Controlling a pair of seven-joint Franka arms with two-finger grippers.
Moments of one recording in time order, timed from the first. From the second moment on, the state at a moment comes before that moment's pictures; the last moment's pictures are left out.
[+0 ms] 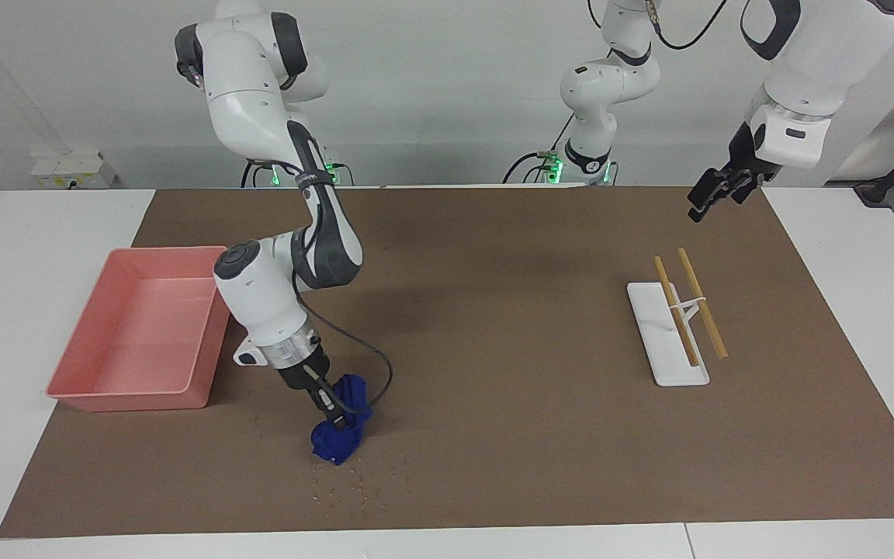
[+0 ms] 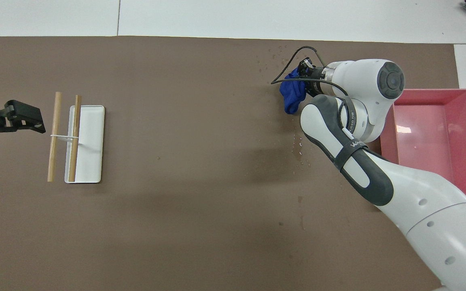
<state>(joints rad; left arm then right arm) 0.23 -0.02 -0.31 -1.60 -0.01 1.56 -0.36 0.16 0.63 0.05 -1.58 0.32 2.61 0.91</state>
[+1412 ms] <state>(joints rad) 0.08 -0.07 -0.32 -1.66 0.03 1.47 -0.19 0.21 0.29 0.06 -2.11 0.32 2.62 0.97</state>
